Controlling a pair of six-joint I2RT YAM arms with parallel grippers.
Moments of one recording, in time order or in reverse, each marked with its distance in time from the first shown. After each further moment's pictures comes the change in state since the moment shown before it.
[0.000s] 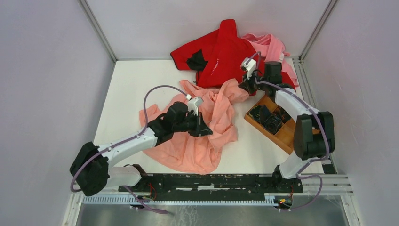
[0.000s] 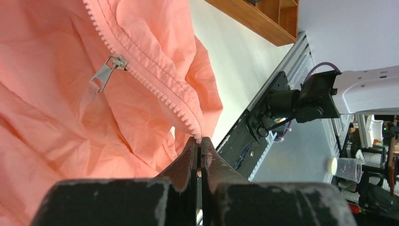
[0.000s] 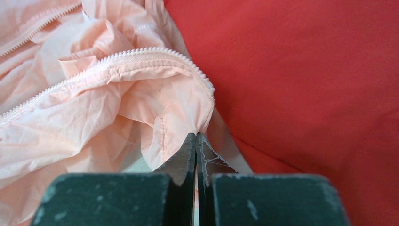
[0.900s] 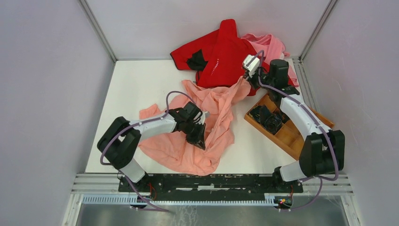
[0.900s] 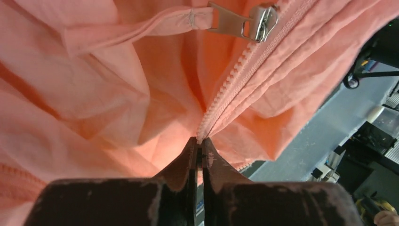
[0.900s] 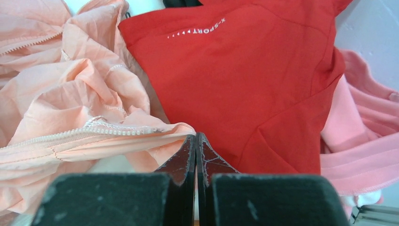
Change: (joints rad) left arm 0.048 0.341 0.206 -0.505 0.140 0.215; right arm 0.027 -0.245 -0.030 0.038 0.154 -0.131
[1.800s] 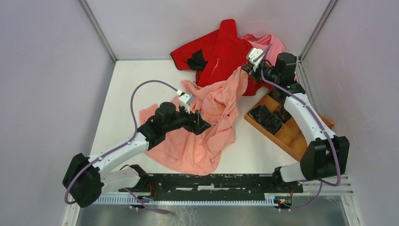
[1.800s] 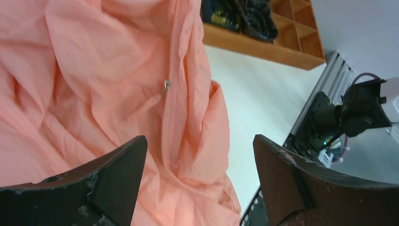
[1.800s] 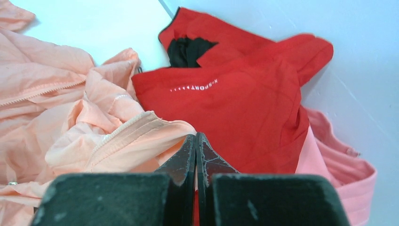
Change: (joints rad) left arm 0.032 -0.512 -0.249 0.515 -0.202 0.068; right arm -0.015 -0.035 0.048 0.058 -0.153 0.031
